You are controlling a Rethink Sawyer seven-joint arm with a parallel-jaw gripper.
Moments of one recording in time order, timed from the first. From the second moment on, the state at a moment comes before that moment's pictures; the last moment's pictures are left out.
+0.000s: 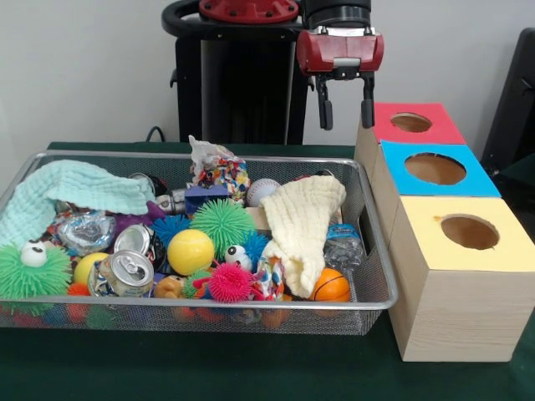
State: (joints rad) arm -0.29 -0.90 0.14 2.25 -0.25 -0.36 1.57
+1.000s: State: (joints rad) arm -0.34 -0.80 0.10 2.25 -0.31 -0.40 1.57
